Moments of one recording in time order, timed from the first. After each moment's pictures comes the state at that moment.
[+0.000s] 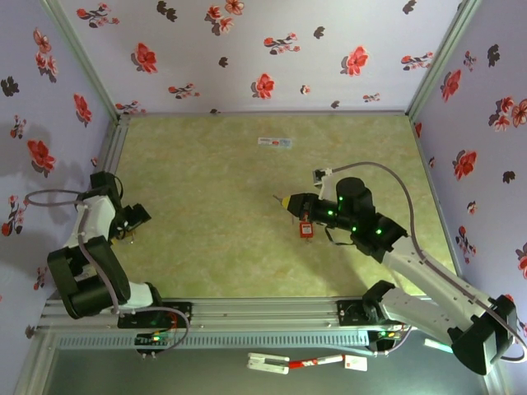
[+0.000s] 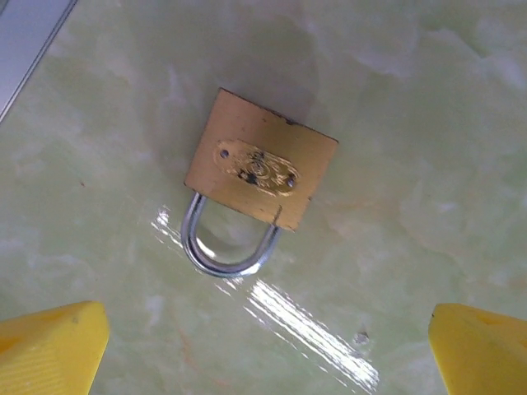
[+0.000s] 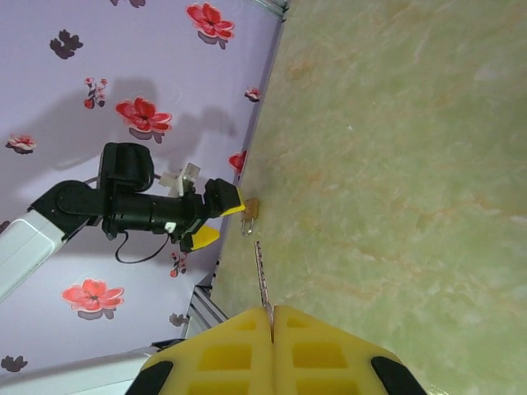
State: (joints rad) left arm 0.34 1.37 0.87 -0.87 -0.09 -0.33; right arm 0.67 0.91 0.73 -0.18 -0.42 0.92
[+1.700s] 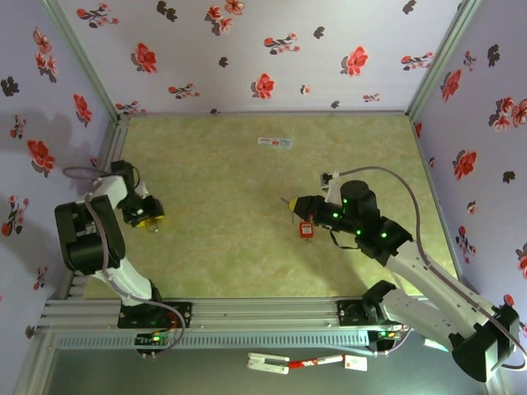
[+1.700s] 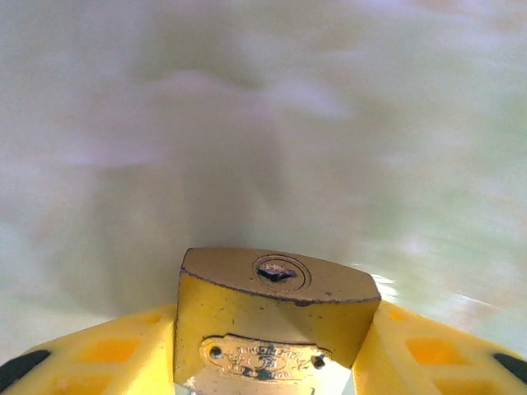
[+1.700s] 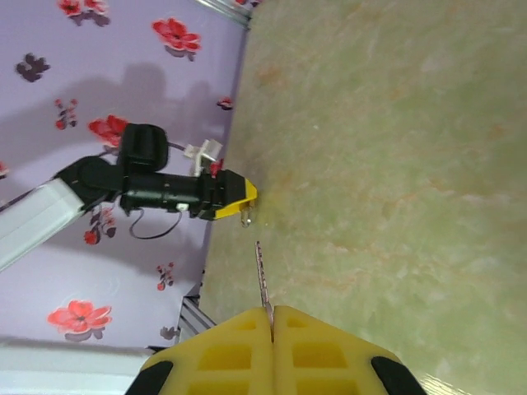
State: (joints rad) left arm 0.18 1.67 1.01 -0.79 0.14 -0.10; right arm 0.63 0.87 0.71 -0.26 -0.39 0.96
